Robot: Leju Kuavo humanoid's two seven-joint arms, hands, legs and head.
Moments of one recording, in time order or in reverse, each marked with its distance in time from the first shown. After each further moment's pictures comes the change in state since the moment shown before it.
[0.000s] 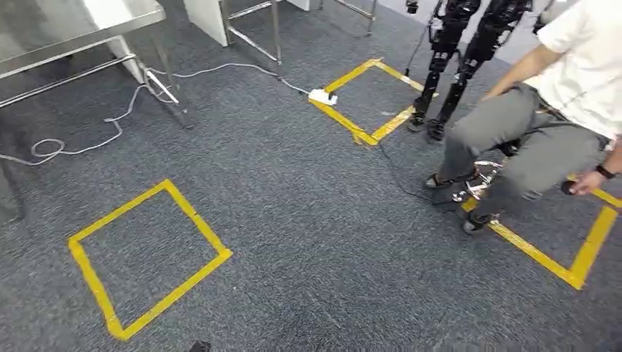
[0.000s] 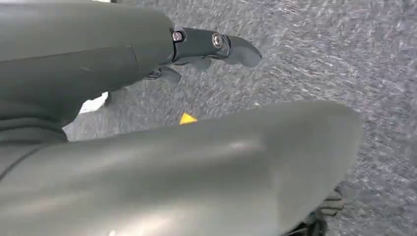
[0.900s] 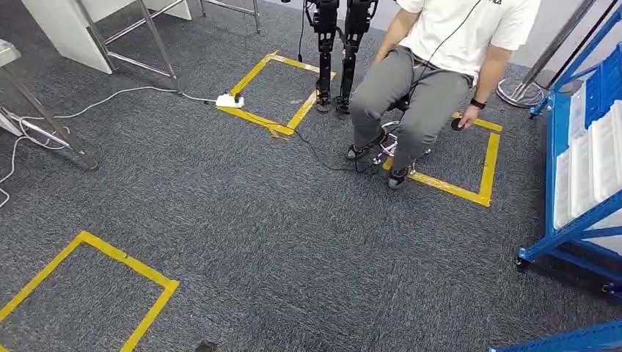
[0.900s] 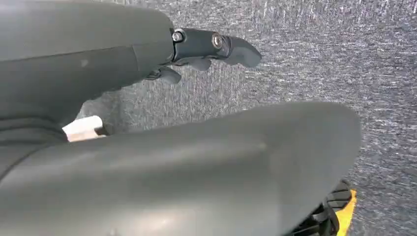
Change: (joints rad) left arm -0.022 -0.011 -0.011 0.002 -0.043 0.012 0.041; right arm 0.007 0.004 0.000 0.000 0.019 0.015 0.000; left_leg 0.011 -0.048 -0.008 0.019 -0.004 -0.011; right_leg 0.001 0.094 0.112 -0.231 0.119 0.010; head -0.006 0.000
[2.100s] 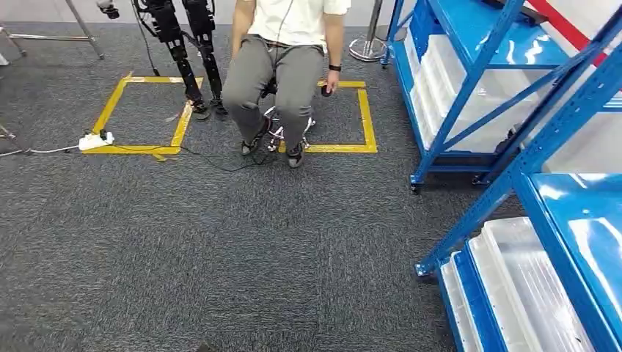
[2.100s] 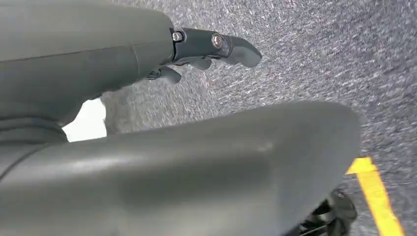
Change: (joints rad) left arm 0.017 0.000 0.000 0.001 -0.021 0.013 -0.015; right arm -0.002 0.010 -0.003 0.001 0.015 -0.001 0.017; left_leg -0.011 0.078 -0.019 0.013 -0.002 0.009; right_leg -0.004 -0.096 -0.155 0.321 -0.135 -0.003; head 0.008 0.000
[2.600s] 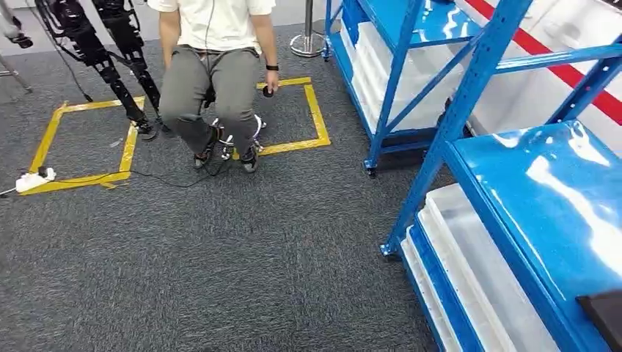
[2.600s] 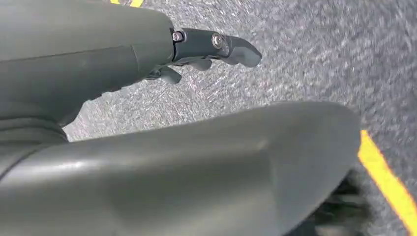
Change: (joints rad) left arm 0.007 -0.002 0.000 0.000 -0.005 0.002 0.000; right arm -0.003 -0.002 -0.001 0.000 0.008 0.002 0.003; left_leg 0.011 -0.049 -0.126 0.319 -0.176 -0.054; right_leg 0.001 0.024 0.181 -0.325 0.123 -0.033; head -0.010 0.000
